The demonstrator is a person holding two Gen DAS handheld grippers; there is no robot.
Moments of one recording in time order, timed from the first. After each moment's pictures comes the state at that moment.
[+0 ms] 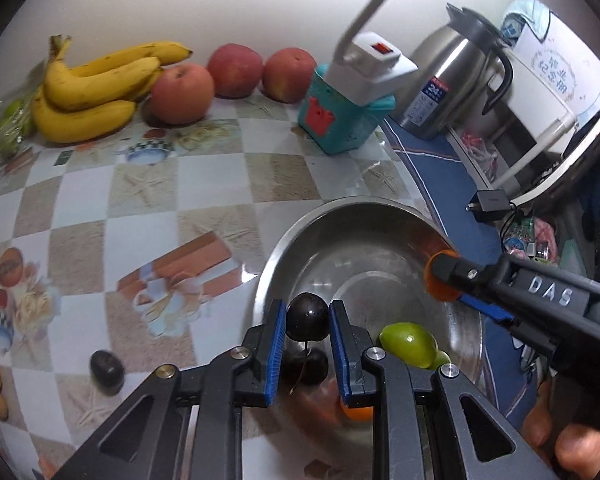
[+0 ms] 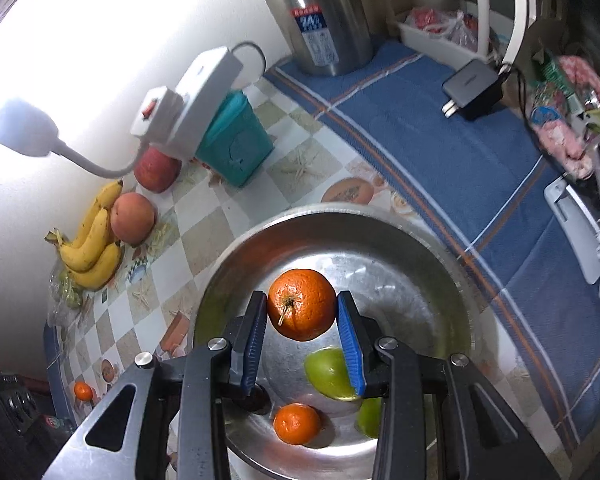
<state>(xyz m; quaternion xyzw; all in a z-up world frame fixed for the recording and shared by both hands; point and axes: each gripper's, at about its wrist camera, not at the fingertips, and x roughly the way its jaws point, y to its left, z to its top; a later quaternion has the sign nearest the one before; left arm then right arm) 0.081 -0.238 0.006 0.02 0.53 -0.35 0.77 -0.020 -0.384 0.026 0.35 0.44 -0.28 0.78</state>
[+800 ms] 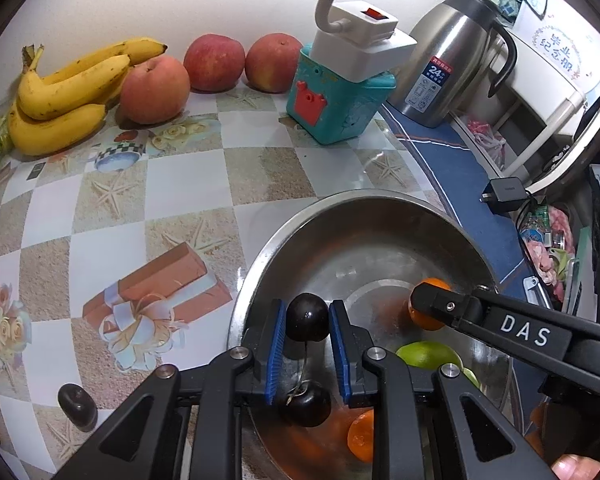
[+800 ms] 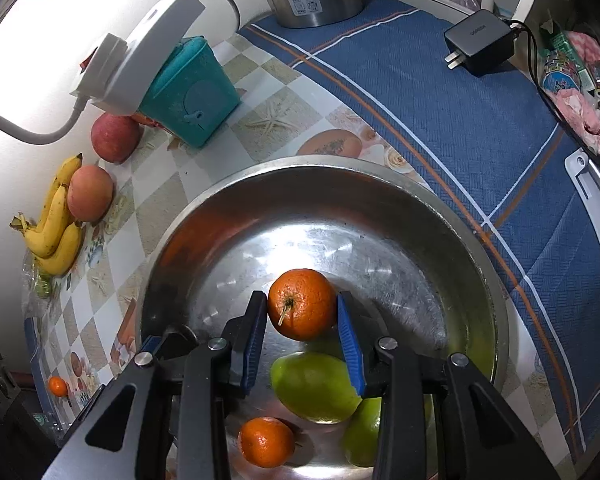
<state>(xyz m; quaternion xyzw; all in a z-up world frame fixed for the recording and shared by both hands) 0.084 -0.264 -0.018 0.04 0.52 -0.35 0.78 -0.010 -0.394 -0.018 0.35 0.48 -0.28 0.75</state>
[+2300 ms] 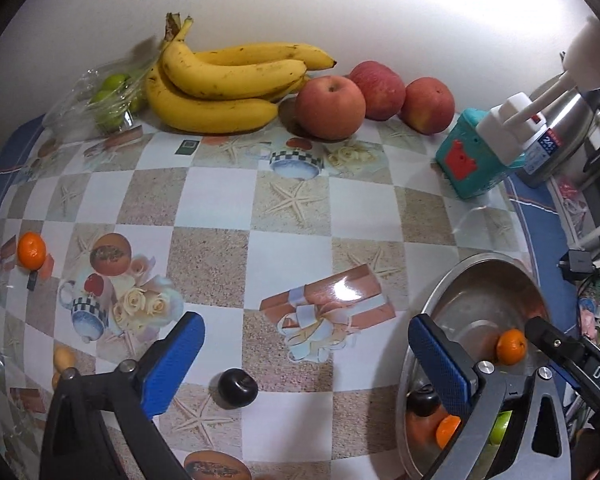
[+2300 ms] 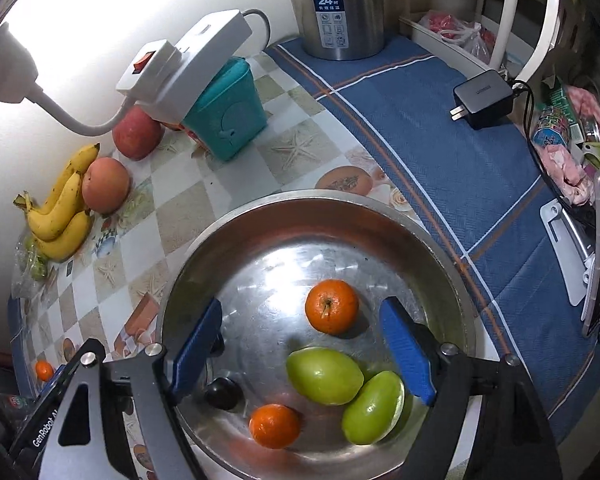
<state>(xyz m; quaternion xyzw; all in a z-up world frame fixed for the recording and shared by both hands) 0.129 -0.182 0.006 0.02 0.55 -0.17 0.82 -0.002 -0.377 0.018 0.29 0.49 -0.29 0.77</state>
